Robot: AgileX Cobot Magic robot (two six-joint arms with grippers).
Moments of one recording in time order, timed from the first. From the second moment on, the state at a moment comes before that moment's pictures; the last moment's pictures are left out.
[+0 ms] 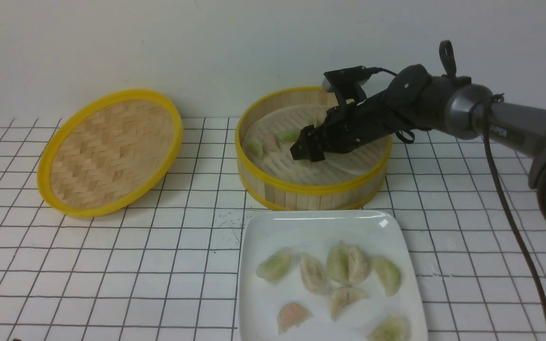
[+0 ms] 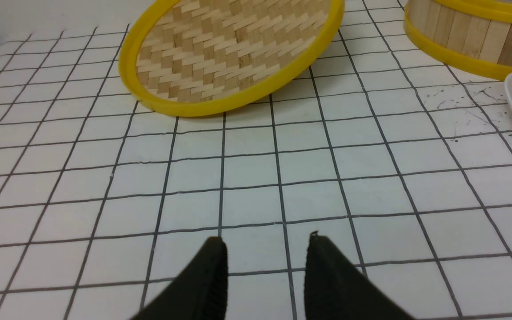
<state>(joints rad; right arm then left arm) 0.32 2.38 -1.91 0.76 0.70 -0.70 -0.01 -0.01 0.03 -0.10 0.39 0.12</state>
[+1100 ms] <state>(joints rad) 0.34 2.40 -1.92 0.77 0.69 -0.78 -0.01 -0.01 0.03 -0.10 0.39 0.12</state>
